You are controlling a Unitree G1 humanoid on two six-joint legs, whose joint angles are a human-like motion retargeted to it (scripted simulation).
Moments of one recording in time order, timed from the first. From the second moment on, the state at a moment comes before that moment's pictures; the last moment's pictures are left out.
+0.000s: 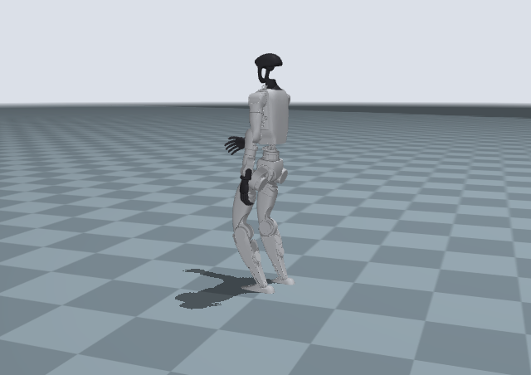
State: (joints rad) left arm 0.02 0.23 -0.36 1.38 0.23 0.02 -0.07; right arm -0.32 -0.40 0.27 0.65 0.06 -0.08 -0.17; waist -0.01 0.03 0.15; left_leg -0.19 -0.01 -0.04 0.75 -0.48 0.04; right_leg -0.05 0.07 -0.09 0.55 -0.30 0.08
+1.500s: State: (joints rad) left arm -0.20 0.22 -0.47 1.13 0.09 -0.04 -0.07; right arm -0.36 -0.29 0.45 1.21 -0.03 -0.01 0.08; waist 0.08 0.08 0.05; left_leg -0.47 -0.06 -0.11 0.81 -0.54 0.03; right_leg -0.22 0.05 -0.21 0.55 -0.36 -0.03
